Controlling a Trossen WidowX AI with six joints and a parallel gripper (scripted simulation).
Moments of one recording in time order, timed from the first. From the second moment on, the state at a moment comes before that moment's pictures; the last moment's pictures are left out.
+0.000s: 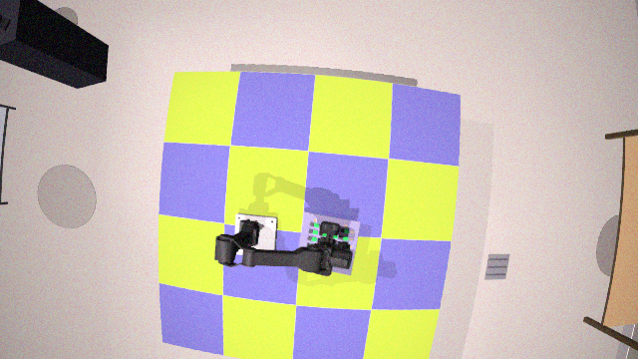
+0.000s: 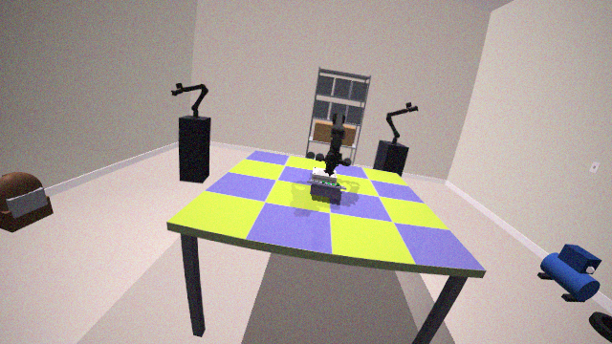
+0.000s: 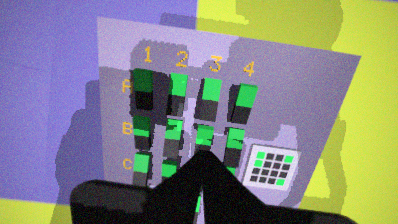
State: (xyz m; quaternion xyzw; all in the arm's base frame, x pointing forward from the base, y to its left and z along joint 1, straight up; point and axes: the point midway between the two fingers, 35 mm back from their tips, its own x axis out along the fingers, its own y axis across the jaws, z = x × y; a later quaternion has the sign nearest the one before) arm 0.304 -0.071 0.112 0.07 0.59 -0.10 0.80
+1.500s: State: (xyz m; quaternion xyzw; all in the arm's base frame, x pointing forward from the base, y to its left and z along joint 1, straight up) arm 0.313 -0.073 0.085 0.07 0.59 -0.10 0.80
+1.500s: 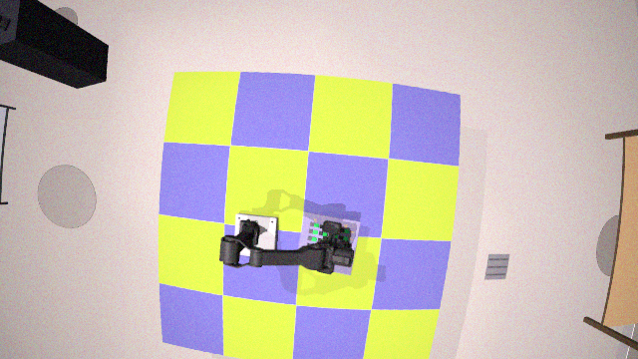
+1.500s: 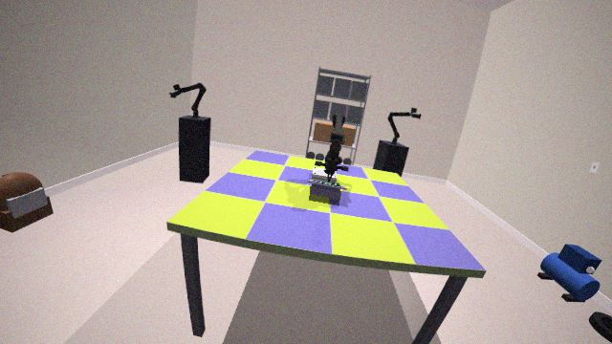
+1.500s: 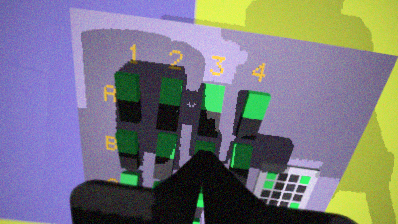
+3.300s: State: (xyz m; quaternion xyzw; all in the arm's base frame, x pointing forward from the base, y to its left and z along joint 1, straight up) arm 0.300 -0.070 0.138 0.07 0.57 -0.10 0.81
